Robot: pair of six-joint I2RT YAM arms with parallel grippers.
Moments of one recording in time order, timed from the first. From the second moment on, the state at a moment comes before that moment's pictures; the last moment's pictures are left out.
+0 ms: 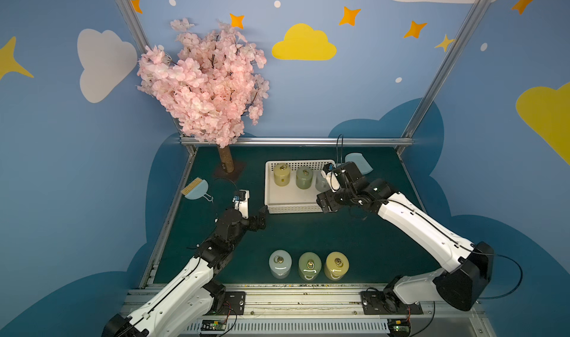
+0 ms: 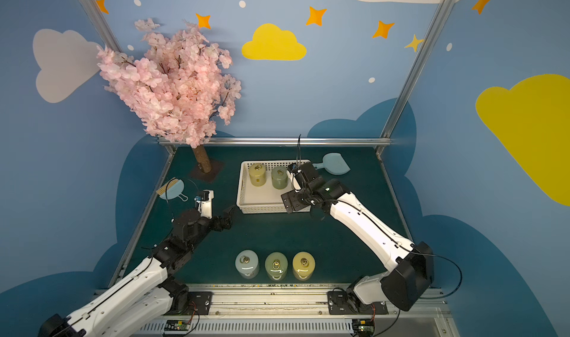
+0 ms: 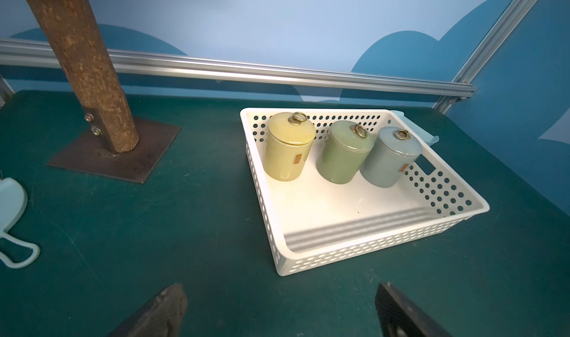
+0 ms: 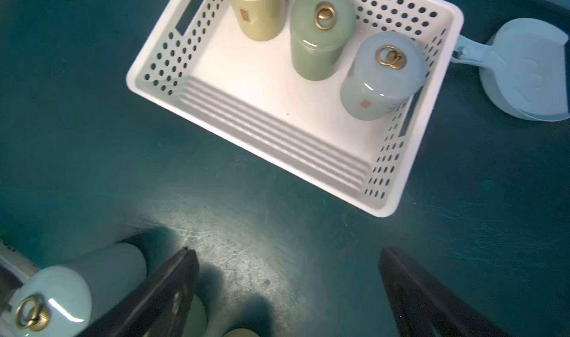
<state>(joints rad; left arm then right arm) -0.46 0.82 0.41 0.03 -0.15 -0.27 0.67 1.41 1.33 -0.85 0.06 0.11</state>
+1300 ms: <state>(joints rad) -0.43 0.76 0.28 0.16 -0.03 -0.22 0.41 1.97 1.76 -0.81 -0.09 -0.18</state>
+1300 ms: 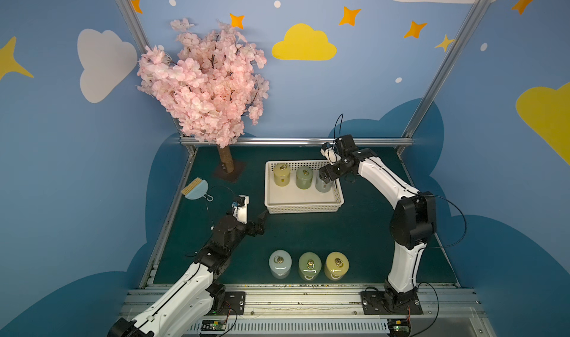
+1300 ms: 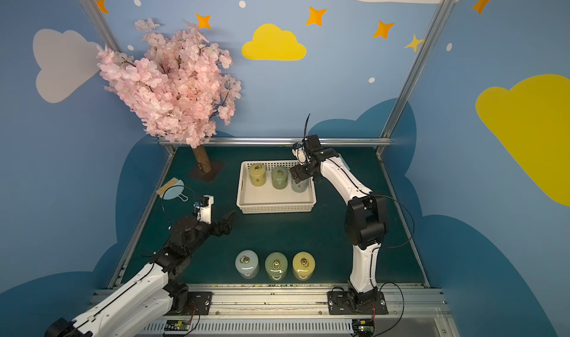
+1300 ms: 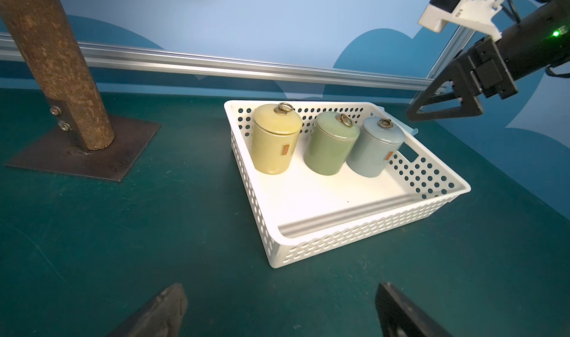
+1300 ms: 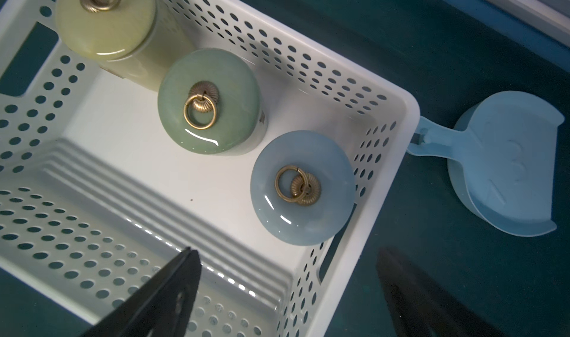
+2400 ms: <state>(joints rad) -0.43 0.77 0.28 0.16 -0.03 -0.21 0.40 2.23 1.95 -0.85 -0.06 -0.22</state>
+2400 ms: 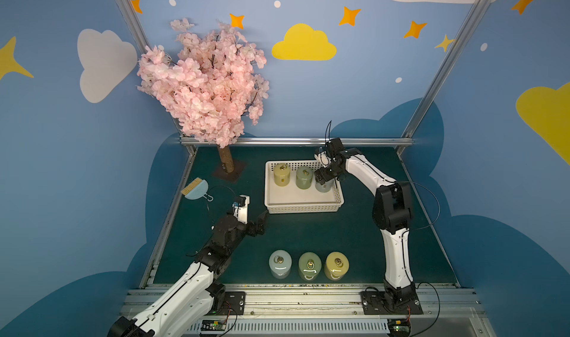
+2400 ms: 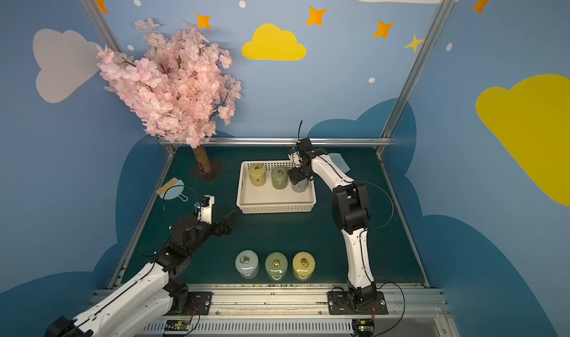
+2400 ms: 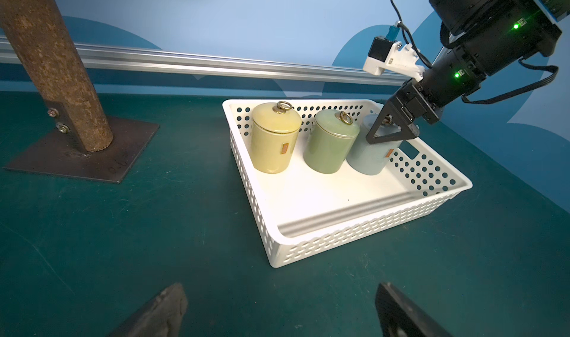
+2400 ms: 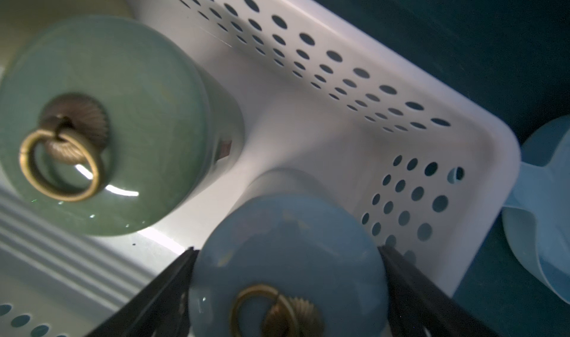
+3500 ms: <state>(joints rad) -0.43 0.74 0.28 0.16 -0.04 -0.21 0.40 2.24 1.96 -0.86 -0.06 -0.21</state>
